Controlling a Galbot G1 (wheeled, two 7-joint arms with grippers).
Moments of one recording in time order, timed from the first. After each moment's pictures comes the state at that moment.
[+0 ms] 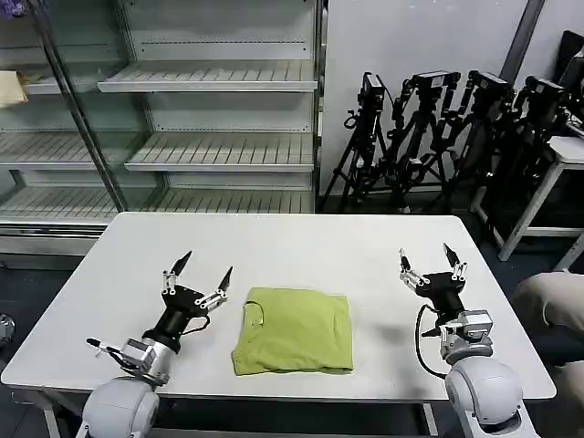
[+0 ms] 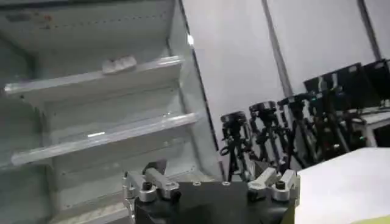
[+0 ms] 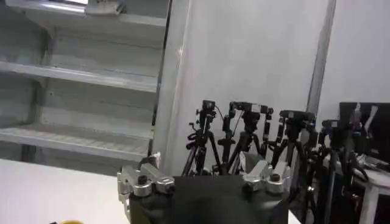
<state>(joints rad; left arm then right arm) 1.29 -1.23 -0.54 -2.02 -0.12 0.03 0.17 -1.21 1.23 0.55 2.04 0.19 -0.27 0.07</state>
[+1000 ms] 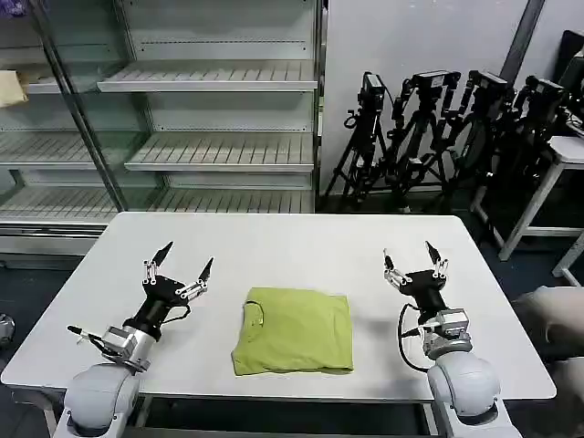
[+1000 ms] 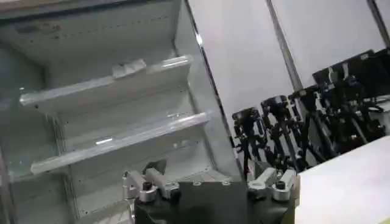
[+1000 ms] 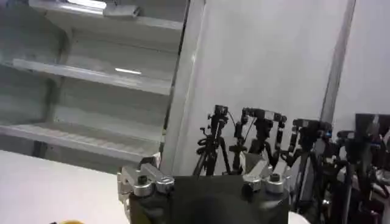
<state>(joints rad) 1.24 -1.20 -0.61 -1.94 -0.13 0.00 0.23 -1.16 1.29 0.51 1.97 0.07 -0.21 0.02</state>
